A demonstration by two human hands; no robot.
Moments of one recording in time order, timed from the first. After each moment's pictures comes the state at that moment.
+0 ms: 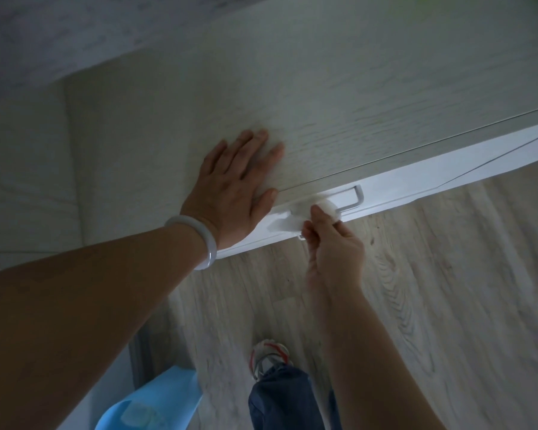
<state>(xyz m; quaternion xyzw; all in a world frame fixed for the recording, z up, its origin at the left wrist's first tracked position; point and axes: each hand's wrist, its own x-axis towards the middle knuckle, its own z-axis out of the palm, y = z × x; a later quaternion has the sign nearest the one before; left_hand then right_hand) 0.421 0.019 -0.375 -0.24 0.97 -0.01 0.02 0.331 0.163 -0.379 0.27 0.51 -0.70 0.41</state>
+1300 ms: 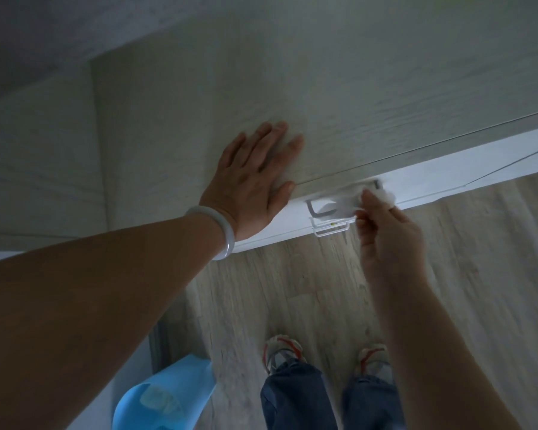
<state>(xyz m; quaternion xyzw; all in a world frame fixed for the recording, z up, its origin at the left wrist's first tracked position) 0.421 0.019 -0.377 -0.24 0.97 -0.02 0.00 0.290 0.181 -0.387 0.22 0.50 -0.73 0.42</state>
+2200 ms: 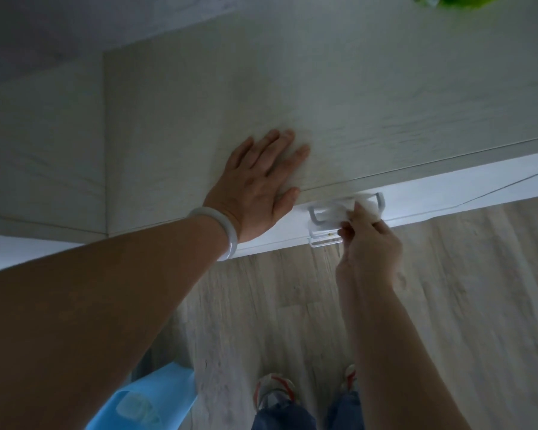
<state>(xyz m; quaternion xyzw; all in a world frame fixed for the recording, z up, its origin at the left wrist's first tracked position) 0.422 0.019 -0.378 -0.24 0.97 -0.02 0.00 0.313 0.163 -0.388 0.21 0.62 -0.68 0.34</state>
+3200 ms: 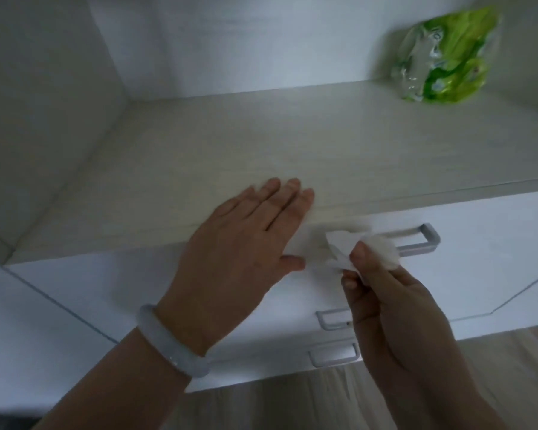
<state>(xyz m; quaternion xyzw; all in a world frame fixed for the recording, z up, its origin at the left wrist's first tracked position) 0.456 0.050 -0.431 -0.23 0.93 -0.18 -0.23 0.334 0.169 -0.440 -0.05 0.42 -0.79 0.44</state>
